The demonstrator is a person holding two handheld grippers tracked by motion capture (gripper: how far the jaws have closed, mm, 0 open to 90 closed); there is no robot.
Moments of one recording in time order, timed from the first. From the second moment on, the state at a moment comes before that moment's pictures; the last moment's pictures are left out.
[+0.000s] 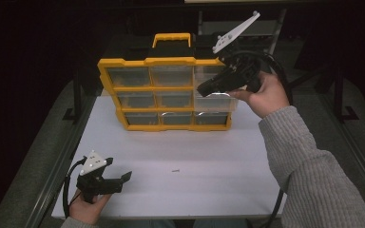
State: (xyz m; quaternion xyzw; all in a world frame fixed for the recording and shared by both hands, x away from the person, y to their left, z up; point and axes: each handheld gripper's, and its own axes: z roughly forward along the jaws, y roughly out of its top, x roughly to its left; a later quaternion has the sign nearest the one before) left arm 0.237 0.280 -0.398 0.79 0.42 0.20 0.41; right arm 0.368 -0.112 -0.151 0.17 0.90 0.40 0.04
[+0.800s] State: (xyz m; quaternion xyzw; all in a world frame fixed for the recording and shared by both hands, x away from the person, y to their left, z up) left arm 0.237 0.282 -0.397 0.79 0.41 0.21 0.40; right arm 0.405 -0.130 -0.169 0.25 0.90 0.37 0.05
